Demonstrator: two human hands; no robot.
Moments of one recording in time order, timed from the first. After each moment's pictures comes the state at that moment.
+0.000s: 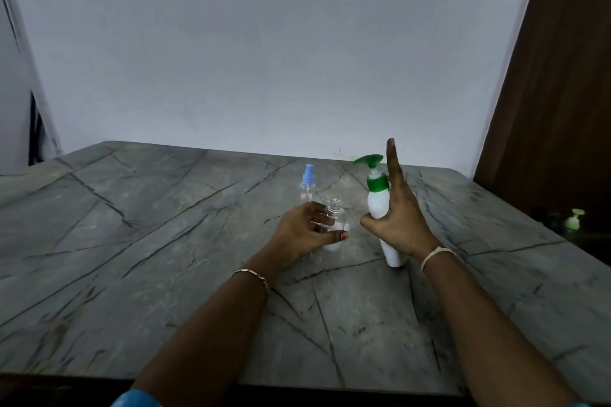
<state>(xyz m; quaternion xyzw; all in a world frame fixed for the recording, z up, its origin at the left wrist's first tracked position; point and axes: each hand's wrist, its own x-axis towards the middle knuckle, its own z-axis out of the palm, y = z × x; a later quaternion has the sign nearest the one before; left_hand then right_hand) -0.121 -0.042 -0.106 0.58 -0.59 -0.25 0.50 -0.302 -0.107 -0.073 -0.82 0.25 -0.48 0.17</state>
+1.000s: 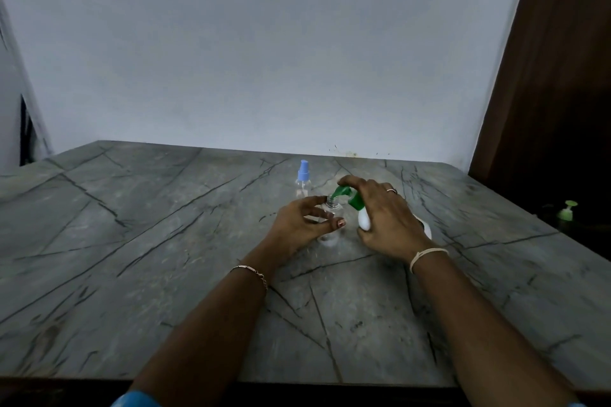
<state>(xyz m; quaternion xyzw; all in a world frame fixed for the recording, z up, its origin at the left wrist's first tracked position) -0.122 -0.045 -0.105 0.59 -0.59 -0.24 0.50 -0.303 -0.105 -0.084 -0.90 0.29 -0.32 -0.04</state>
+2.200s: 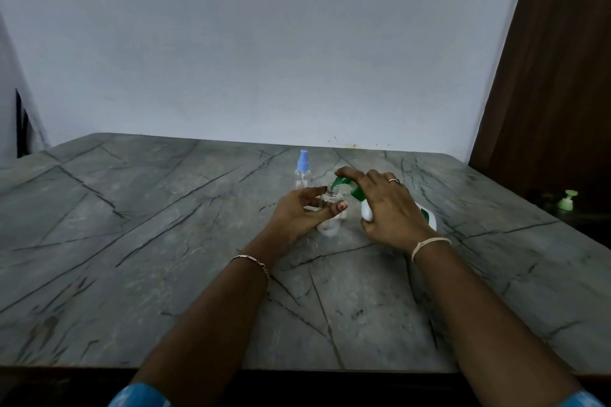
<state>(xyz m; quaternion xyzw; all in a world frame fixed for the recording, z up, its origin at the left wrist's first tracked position) -0.122 -0.048 -0.109 0.60 -0.59 -0.22 0.49 -0.304 -0.100 -0.082 -0.90 0.31 -0.29 -0.10</state>
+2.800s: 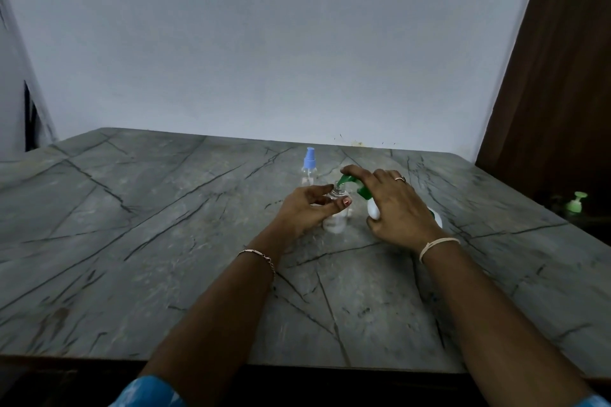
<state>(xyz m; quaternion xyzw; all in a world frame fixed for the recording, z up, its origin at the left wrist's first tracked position) -0.119 -0.054 -0.108 0.60 -0.57 -0.27 0.49 -0.304 -0.103 -0.083 -0.90 0.30 -0.29 -0.10</state>
